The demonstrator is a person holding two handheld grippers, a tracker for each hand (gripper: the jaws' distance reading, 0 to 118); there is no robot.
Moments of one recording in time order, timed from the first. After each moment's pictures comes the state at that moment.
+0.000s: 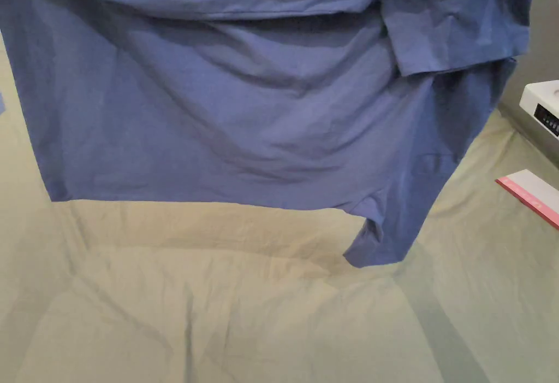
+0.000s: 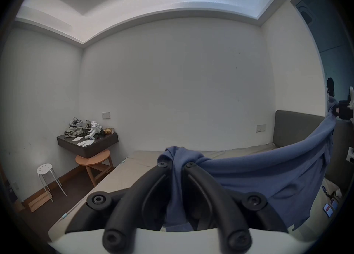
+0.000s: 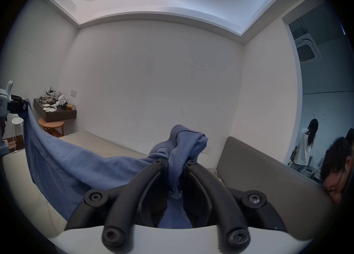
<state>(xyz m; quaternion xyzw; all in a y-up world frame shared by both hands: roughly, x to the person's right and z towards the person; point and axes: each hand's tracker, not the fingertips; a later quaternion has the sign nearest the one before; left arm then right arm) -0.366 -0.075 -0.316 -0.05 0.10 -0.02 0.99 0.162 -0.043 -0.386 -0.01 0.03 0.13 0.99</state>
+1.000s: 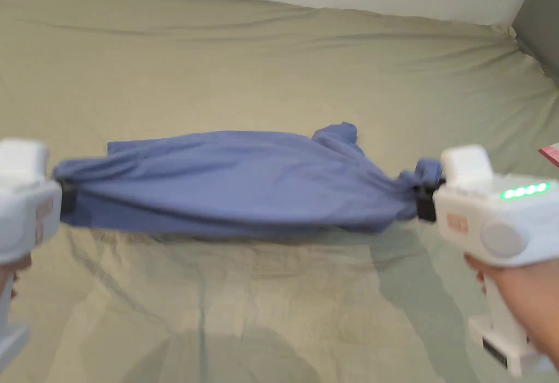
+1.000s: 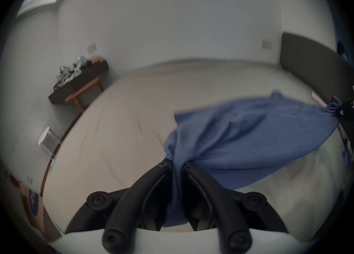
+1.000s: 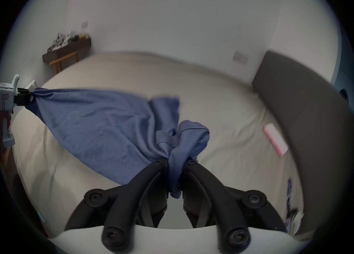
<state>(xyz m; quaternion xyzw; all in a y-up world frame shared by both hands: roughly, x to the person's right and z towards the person) -0.375 -0.395 -0.290 -0.37 0.09 -0.04 0.92 0.144 -0.389 -0.360 -0.37 0.09 0.14 0.91</state>
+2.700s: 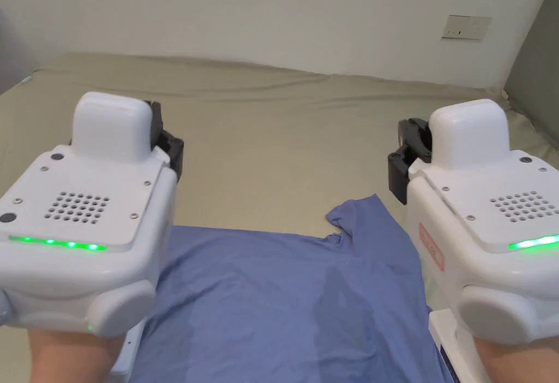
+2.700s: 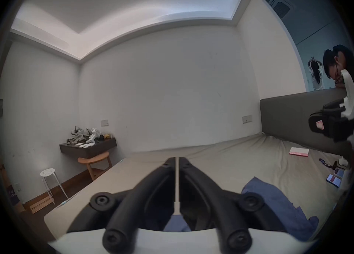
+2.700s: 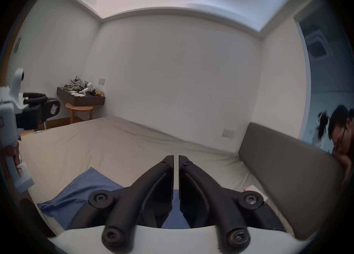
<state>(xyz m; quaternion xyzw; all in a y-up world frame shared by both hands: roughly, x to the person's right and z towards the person) -0.233 -0.212 -0.160 0.01 0.08 -0.08 0.99 0.020 -0.193 -0.180 -0.03 0.10 0.16 0.98</state>
